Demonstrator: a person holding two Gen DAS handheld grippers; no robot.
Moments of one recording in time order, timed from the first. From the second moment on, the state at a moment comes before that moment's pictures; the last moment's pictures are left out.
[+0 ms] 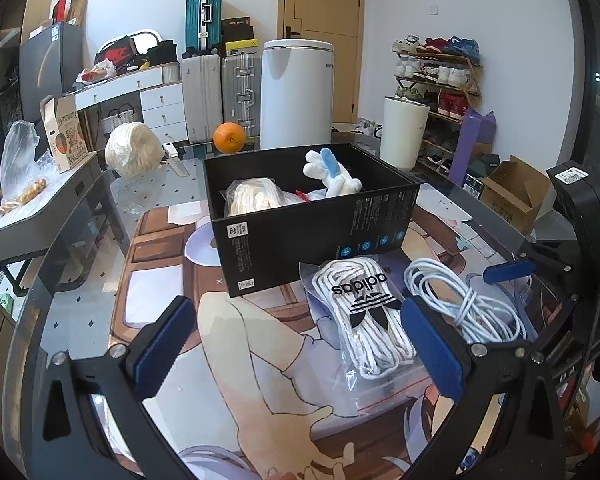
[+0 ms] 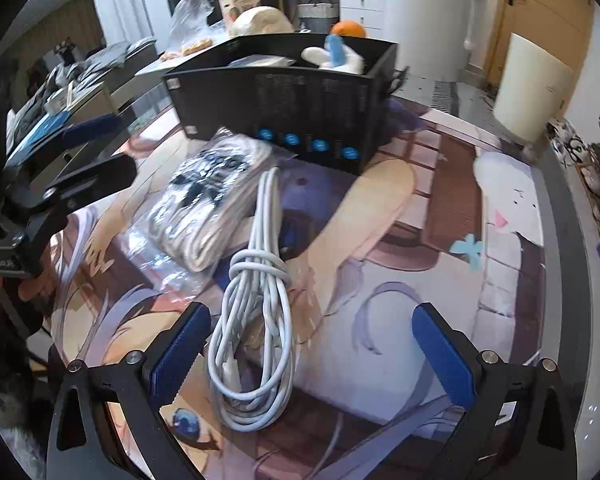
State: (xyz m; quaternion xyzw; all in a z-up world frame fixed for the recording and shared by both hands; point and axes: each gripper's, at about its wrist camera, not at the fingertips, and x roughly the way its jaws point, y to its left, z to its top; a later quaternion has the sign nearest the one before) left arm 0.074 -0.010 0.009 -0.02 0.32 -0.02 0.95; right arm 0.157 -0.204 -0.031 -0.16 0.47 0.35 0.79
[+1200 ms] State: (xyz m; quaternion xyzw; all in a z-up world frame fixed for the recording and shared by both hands) left arm 0.078 -0.016 0.008 0.00 0.33 -0.02 0.94; right arm 0.154 -0.189 -0.026 -0.15 0.42 0.35 0.82
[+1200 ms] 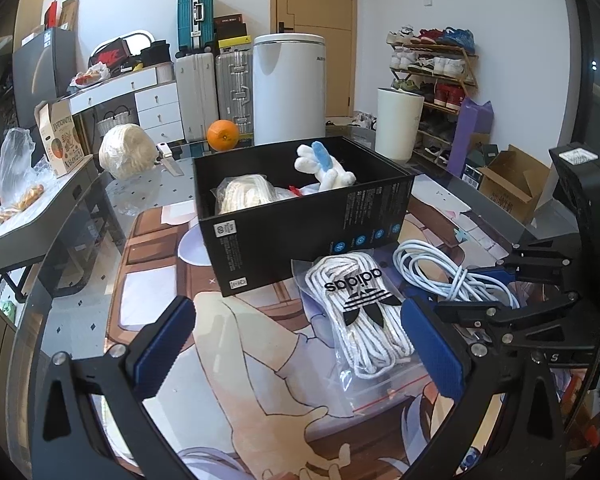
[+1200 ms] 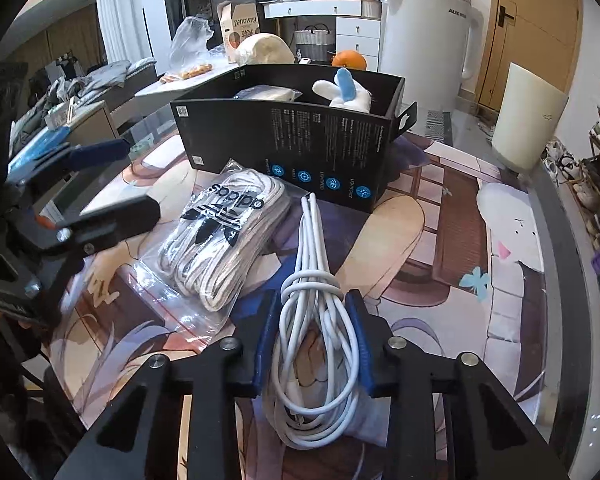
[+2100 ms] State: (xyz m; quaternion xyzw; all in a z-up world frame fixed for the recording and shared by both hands) left arm 0.131 -0.058 -0.024 0.02 0.45 -0.03 0.89; right arm 0.158 -0.205 -0.023 -0.16 0.43 0.34 0.82
